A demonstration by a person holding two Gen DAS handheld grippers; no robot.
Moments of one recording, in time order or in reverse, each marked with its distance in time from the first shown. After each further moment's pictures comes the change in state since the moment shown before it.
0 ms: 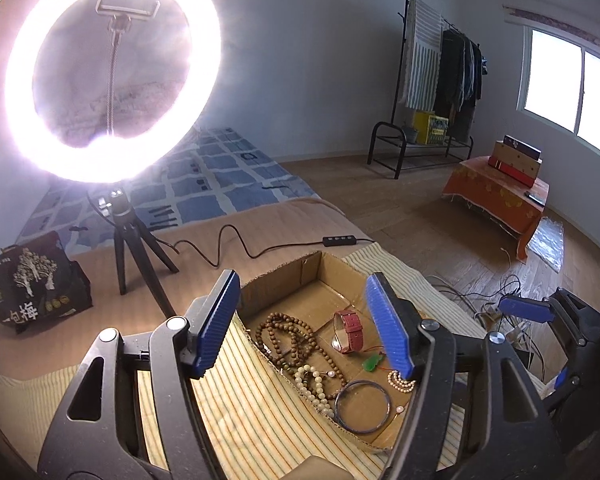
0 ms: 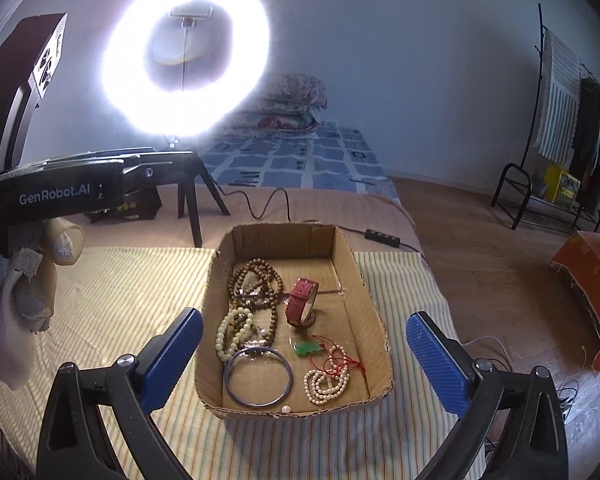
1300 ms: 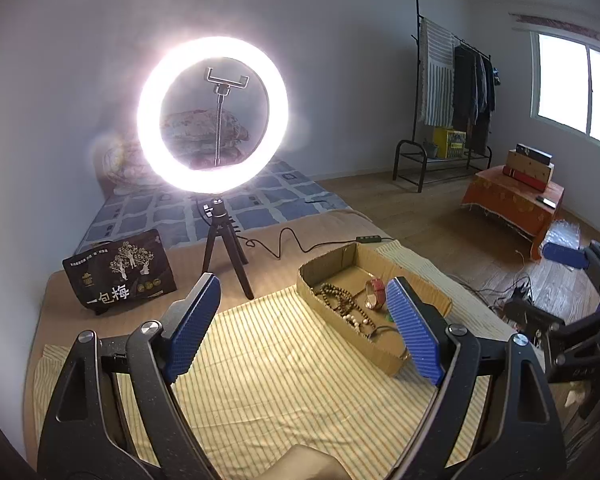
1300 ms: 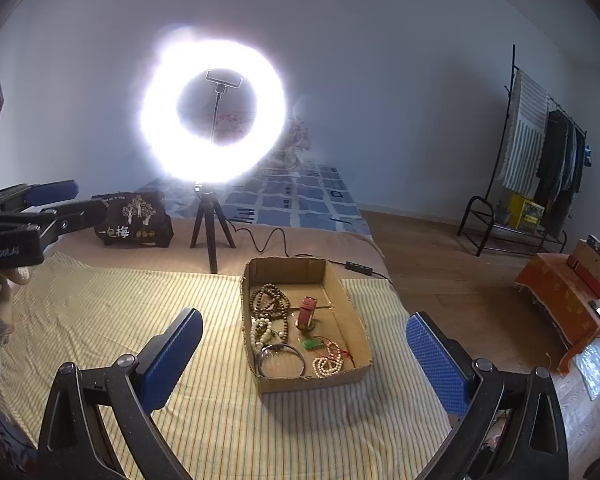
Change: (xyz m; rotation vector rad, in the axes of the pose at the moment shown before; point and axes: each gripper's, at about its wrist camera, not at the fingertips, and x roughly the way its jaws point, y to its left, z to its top) left arm -0.164 0.022 -0.033 0.023 -0.069 0.116; right arm -0.127 0.056 0.004 -0.015 -0.112 -0.123
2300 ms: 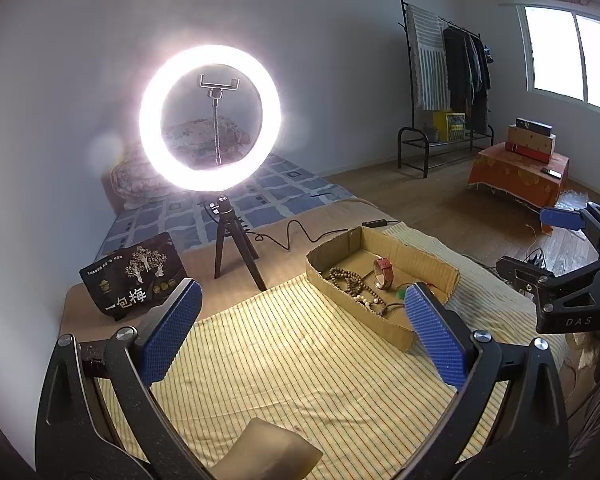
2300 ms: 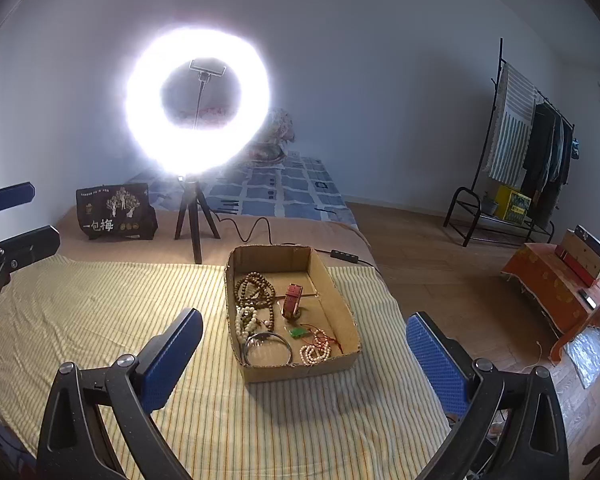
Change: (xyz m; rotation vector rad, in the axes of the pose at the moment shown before) left arm -0.016 -0.011 -0.020 0.104 -0.004 0.045; right arm 0.006 -0.005 -0.013 0.009 0.029 -0.049
